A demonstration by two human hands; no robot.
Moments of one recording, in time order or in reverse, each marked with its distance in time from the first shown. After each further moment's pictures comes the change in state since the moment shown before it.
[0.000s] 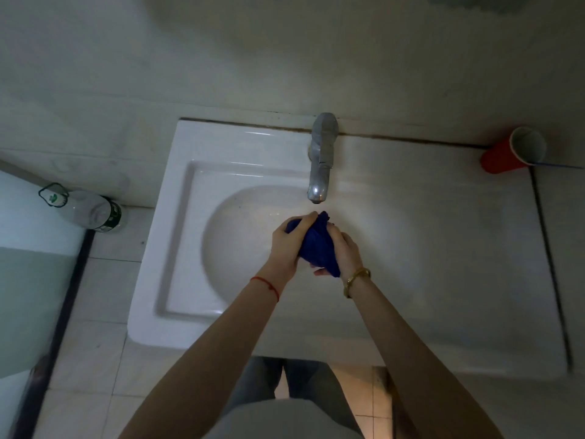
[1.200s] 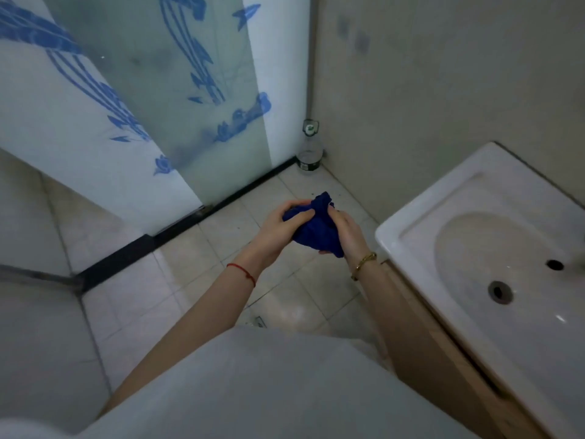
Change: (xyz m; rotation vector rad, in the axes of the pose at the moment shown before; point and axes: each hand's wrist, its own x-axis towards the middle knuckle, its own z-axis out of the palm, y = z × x) left_hand -0.305 -0.046 -0.427 -0.136 0.420 0.428; right_hand -0.269 0.159 0.334 -0.569 -0.753 -0.307
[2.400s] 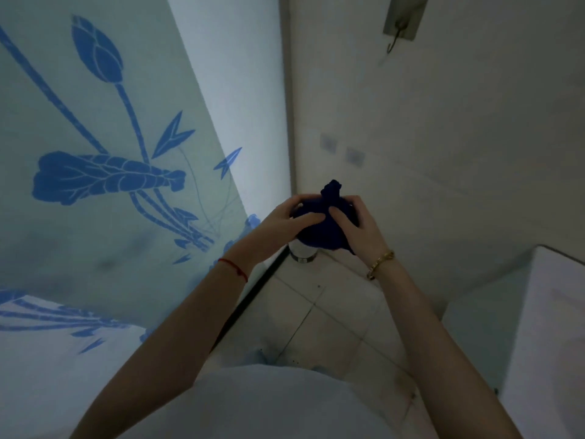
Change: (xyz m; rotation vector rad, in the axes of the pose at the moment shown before) left_hand 0.346 0.298 -0.128 0.232 -0.424 0.120; right_hand 0.292 -0.287 0.088 -0.084 0.280 -0.486
